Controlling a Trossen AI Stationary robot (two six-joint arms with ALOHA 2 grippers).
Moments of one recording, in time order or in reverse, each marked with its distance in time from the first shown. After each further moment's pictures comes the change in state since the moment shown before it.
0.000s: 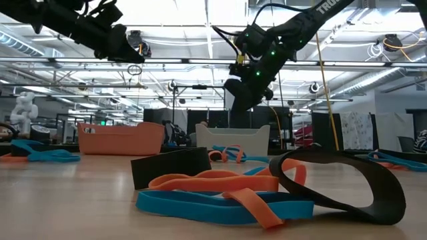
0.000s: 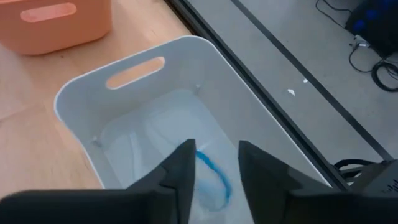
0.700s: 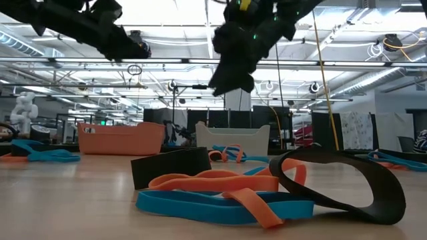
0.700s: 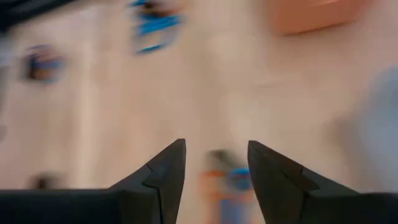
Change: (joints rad) left arm 0.000 0.000 0.000 -0.008 0.331 -0.002; right arm 0.253 -0.008 0.125 -0.186 -0.512 0.147
